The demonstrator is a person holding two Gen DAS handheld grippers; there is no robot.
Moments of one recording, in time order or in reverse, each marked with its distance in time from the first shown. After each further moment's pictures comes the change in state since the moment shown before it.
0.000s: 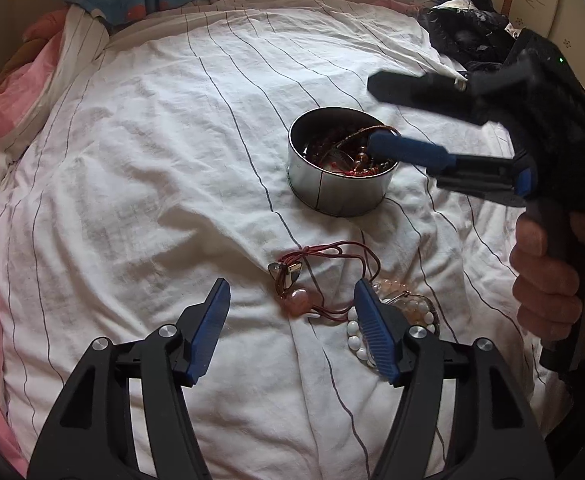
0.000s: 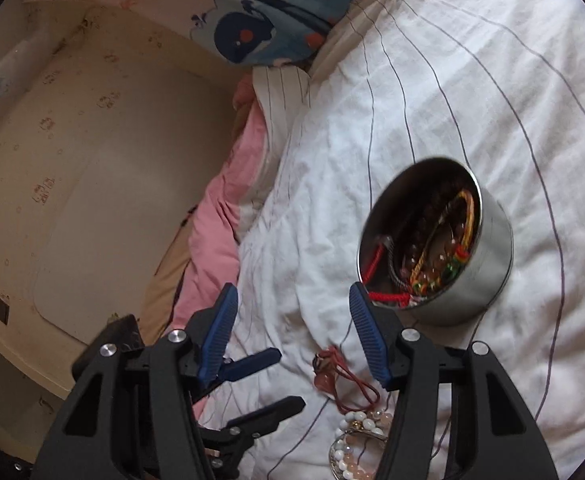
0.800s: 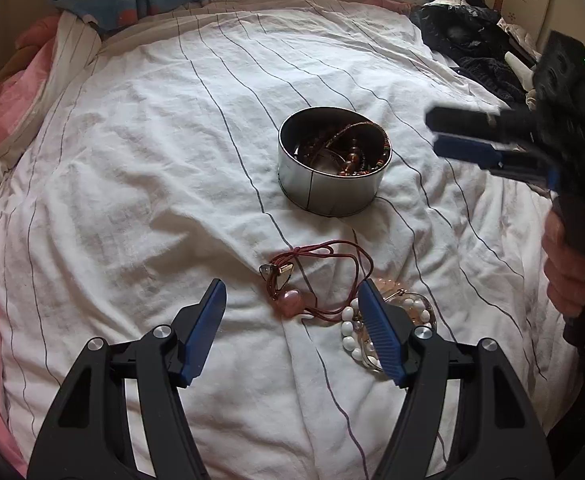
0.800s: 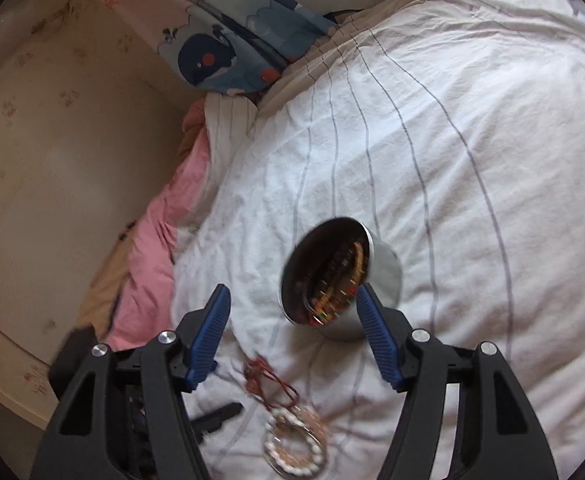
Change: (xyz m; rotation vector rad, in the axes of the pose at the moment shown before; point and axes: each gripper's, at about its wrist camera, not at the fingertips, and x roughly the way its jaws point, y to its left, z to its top) left arm 0.000 -0.003 -0.001 0.019 -0.011 -0.004; right arm -0.044 0.010 -0.013 -0.188 0.025 -0.423
